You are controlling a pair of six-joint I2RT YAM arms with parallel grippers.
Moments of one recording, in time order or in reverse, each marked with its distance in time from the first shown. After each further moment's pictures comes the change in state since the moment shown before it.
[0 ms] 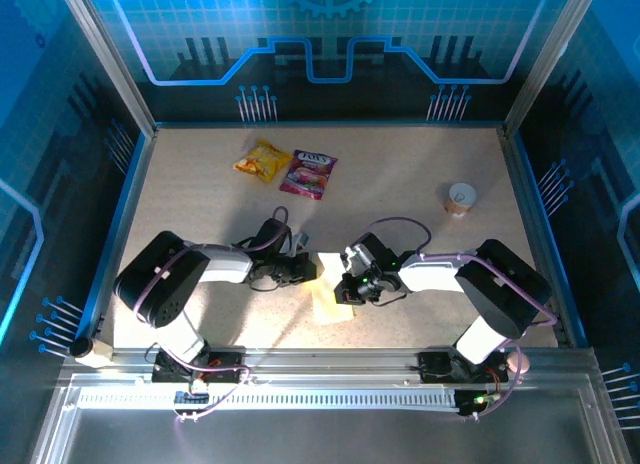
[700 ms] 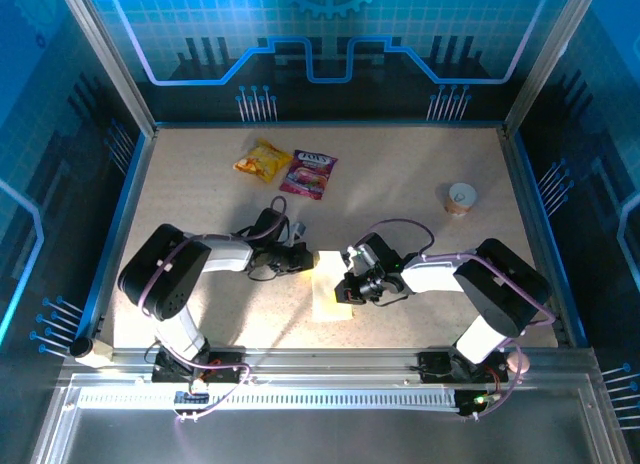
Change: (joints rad) left arm 0.060 0.040 0.087 -0.074 -0.026 0.078; right arm -0.028 0.006 -0.038 0.084 -0.047 0.005
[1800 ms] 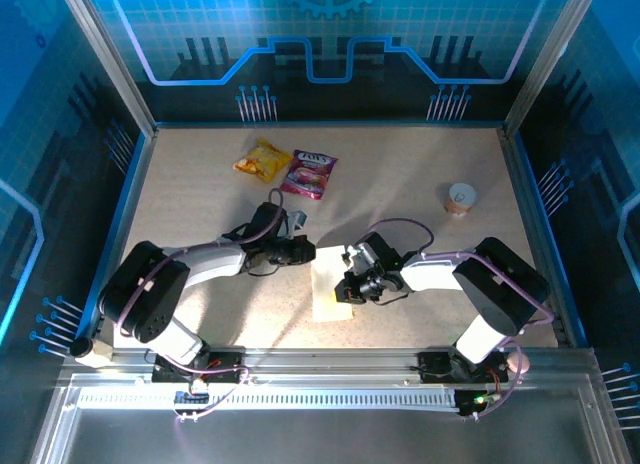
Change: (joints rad) left arm -0.050 -0.157 -0.007 -0.011 -0.061 0.019; right arm -0.007 0.010 0.015 -0.025 -0.011 -0.002
